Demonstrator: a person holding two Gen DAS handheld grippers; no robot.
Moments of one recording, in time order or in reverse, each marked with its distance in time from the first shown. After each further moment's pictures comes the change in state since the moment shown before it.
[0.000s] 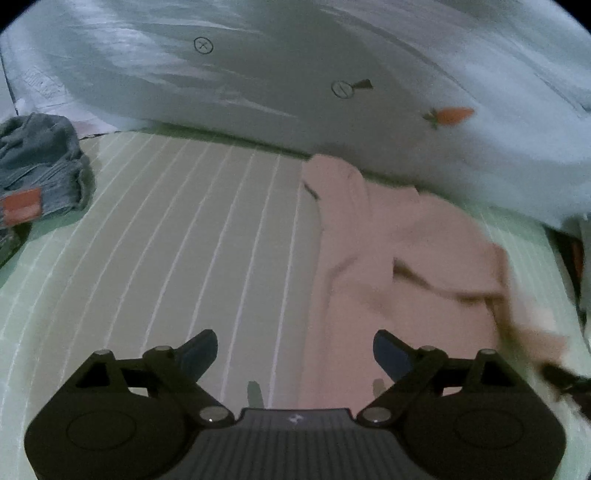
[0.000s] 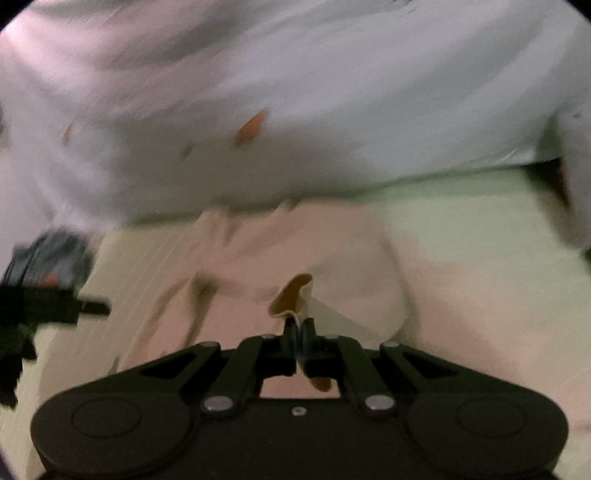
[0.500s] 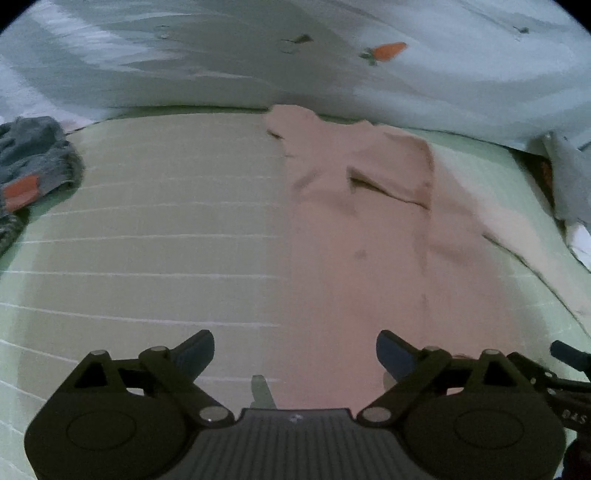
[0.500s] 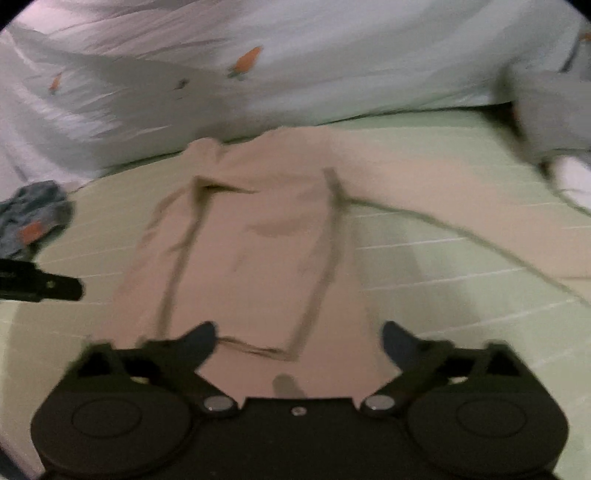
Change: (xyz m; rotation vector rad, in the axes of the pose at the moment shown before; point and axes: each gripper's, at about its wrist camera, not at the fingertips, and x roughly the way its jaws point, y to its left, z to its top) left arm -0.032 -0.022 -0.065 0.151 0.072 -0.041; right arm -0.038 0.020 -0.079 0.061 0.040 -0.230
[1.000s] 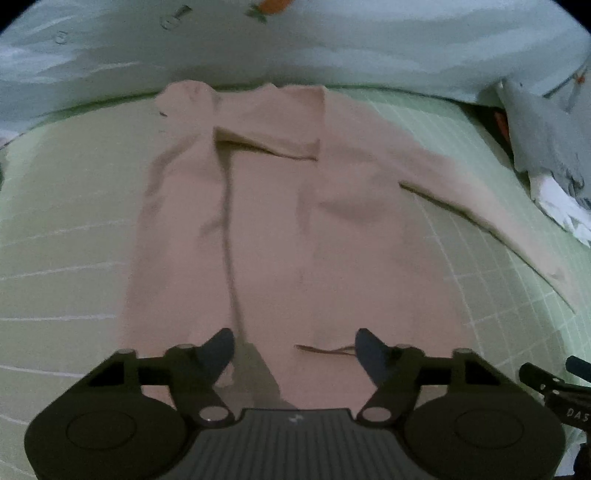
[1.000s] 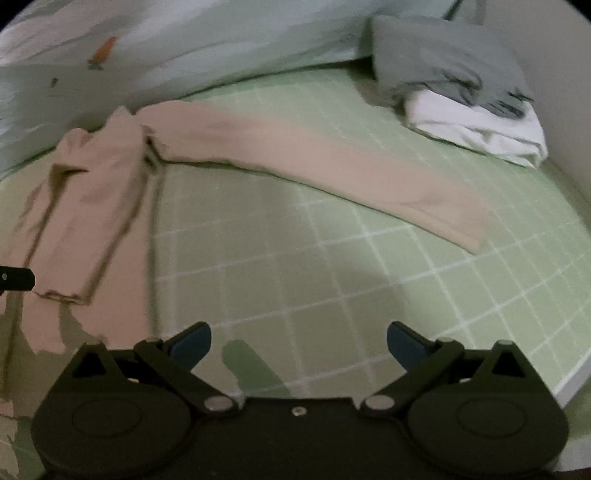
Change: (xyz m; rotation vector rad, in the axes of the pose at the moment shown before) left arm 0.048 -0.104 -0.017 0.088 0.050 -0.073; right arm -0.013 -0.113 -0.034 0.102 0.100 -0.229
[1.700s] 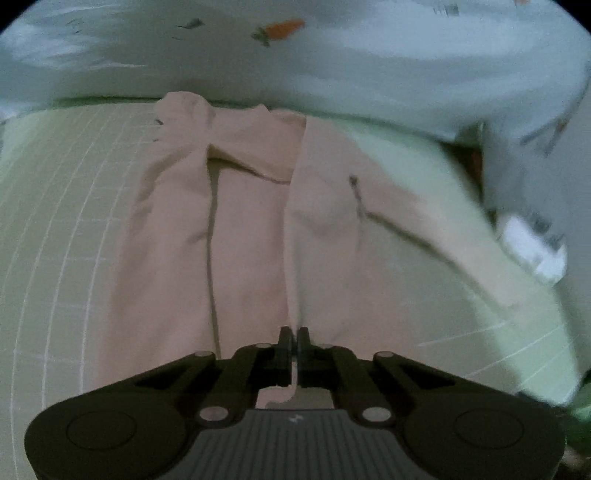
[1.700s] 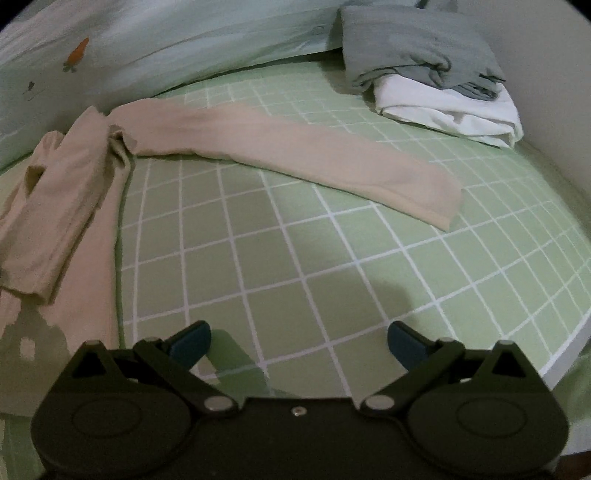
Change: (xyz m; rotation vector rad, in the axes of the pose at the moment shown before) left arm -0.046 0.011 -0.011 -0.131 -0.087 -0.121; right arm 0.005 -0.003 -0.011 0.043 -0.007 -0.051
